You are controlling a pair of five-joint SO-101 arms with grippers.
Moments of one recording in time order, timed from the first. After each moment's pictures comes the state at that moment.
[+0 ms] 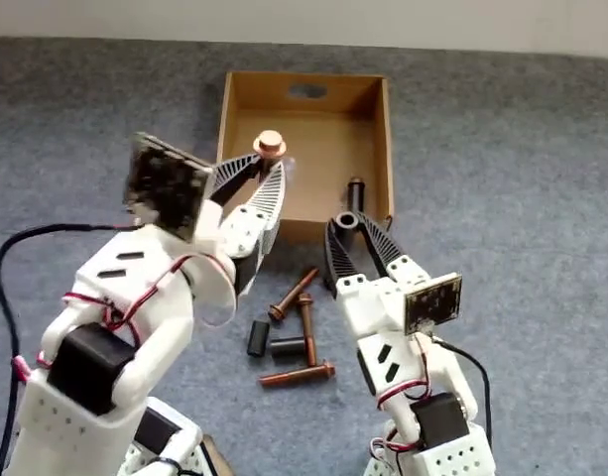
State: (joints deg) left arm 23.7 -59.7 27.5 54.2 3.5; right arm -22.6 -104.1 90.7 20.0 0.7
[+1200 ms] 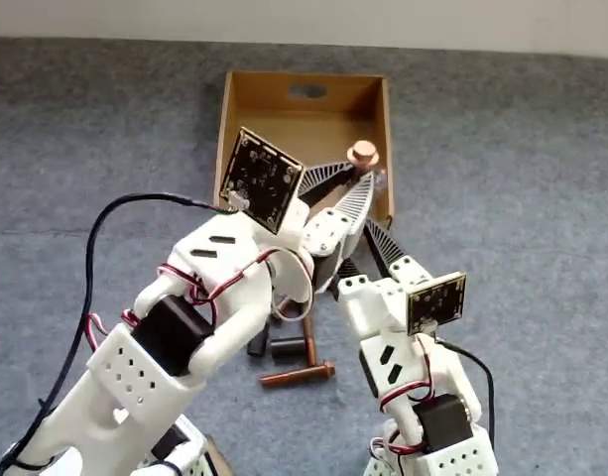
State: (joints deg) left arm 36.3 -49.5 32.8 36.0 7.7; right arm -22.6 -104.3 88.6 22.5 0.7
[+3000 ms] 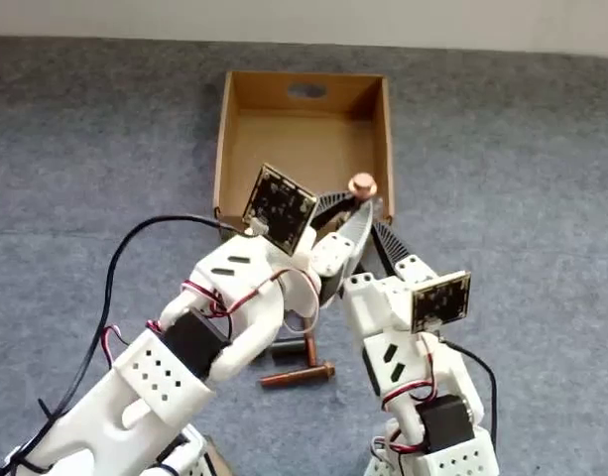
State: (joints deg) left arm 35.8 -51.5 50.0 23.4 7.9; right arm -20.4 -104.3 88.6 22.6 0.7
